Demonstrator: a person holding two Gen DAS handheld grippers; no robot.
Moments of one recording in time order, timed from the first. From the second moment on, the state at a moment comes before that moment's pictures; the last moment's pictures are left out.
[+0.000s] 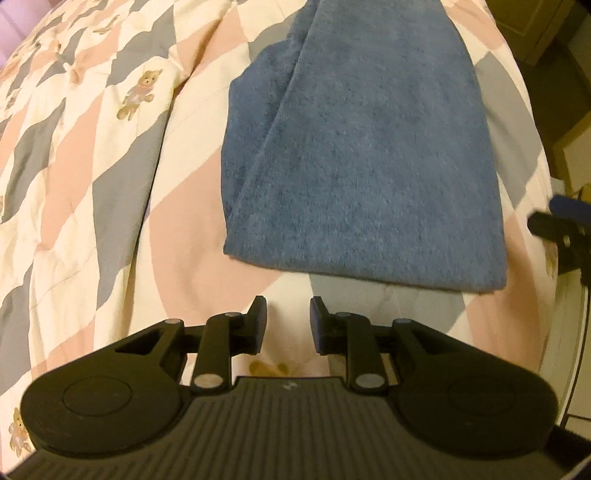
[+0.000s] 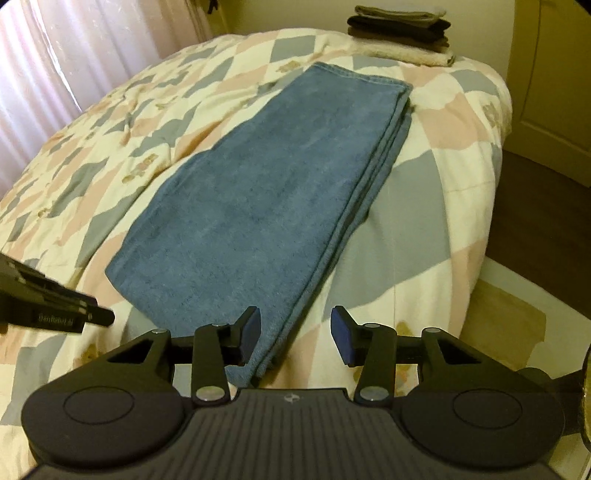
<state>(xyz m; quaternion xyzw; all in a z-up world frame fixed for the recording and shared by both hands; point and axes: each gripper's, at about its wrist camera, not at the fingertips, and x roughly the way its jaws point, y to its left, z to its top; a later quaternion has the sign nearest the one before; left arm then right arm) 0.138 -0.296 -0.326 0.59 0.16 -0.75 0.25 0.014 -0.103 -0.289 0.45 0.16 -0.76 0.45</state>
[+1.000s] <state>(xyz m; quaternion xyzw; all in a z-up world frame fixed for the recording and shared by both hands) 0.205 -0.237 -0.460 0.36 -0.69 -0.62 -0.02 0.152 -0.134 -0.404 -0.03 0.59 -0.65 0.47</state>
